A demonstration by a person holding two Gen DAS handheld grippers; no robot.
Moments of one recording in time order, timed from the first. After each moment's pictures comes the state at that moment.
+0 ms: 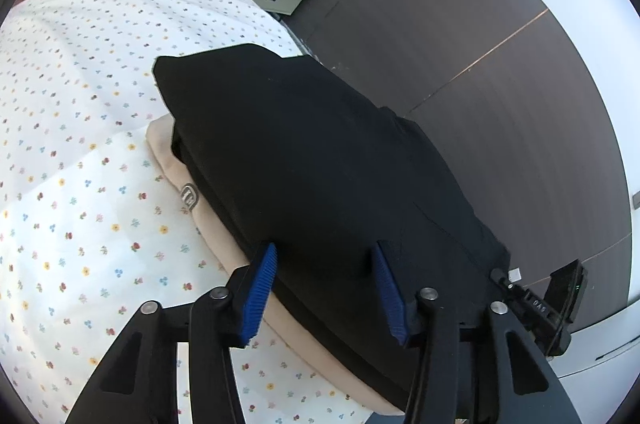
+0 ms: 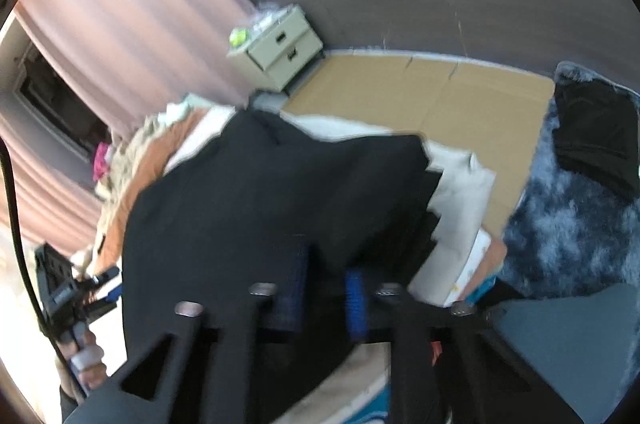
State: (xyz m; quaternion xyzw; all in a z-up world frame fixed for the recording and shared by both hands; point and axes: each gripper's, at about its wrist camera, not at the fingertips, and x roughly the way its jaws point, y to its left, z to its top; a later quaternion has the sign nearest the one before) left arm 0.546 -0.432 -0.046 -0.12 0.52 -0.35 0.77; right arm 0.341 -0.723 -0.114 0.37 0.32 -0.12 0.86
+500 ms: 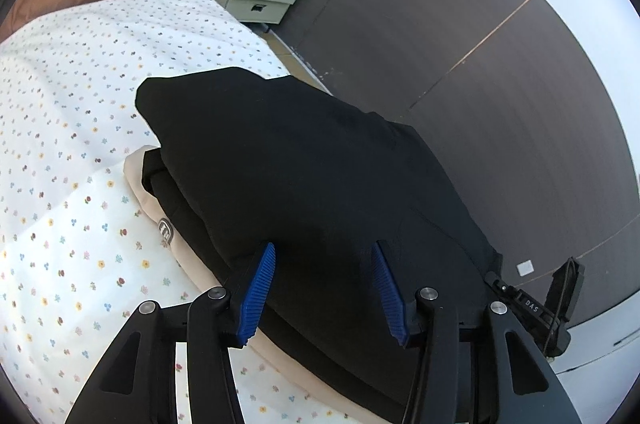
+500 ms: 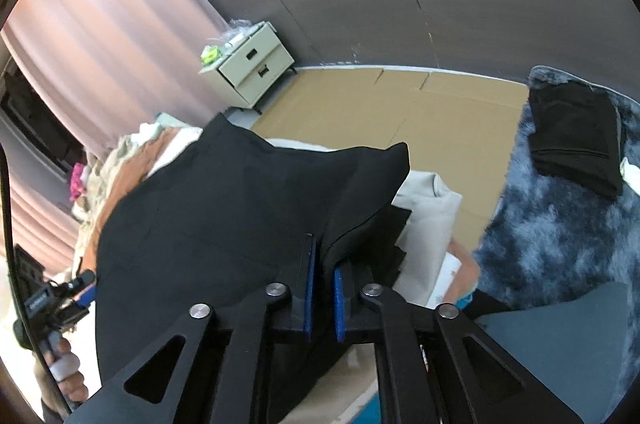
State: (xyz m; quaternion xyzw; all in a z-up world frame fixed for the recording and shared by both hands) left arm 0.542 -0.460 -0.029 -0.09 0.50 -0.37 0.78; right arm 0.346 -0.734 -0.128 0.37 0.33 -0.18 0.85
